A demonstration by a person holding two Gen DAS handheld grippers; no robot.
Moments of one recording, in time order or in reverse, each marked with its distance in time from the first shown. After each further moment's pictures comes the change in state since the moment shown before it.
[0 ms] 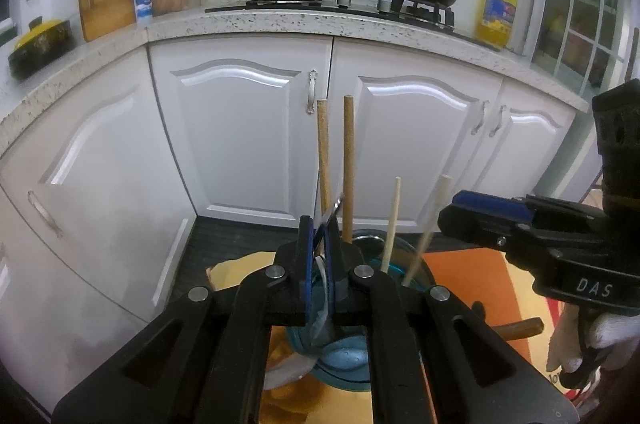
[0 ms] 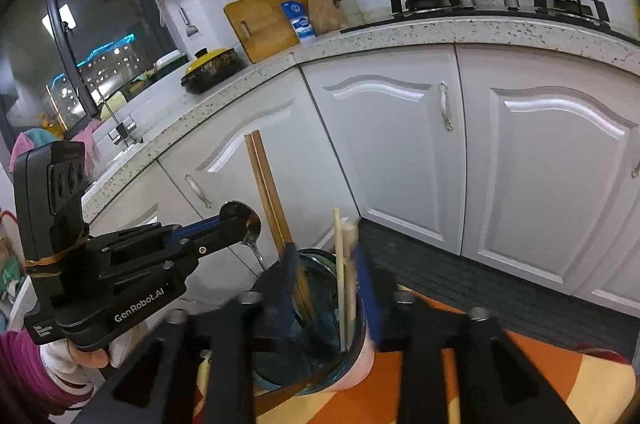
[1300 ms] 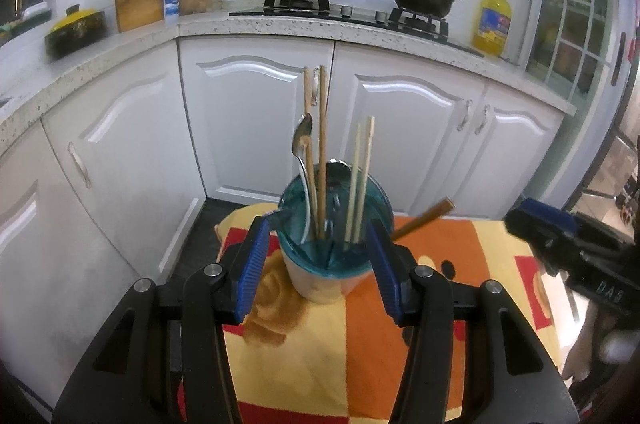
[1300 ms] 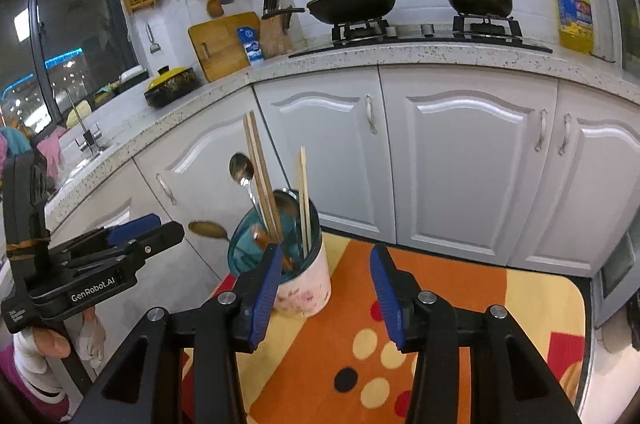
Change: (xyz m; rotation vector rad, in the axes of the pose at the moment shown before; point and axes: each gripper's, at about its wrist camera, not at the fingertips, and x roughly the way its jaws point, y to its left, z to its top) left arm -0.088 -0.023 -0.066 -0.050 -0.032 0.032; right arm -0.107 0.048 -0.077 0.031 -0.085 -0.266
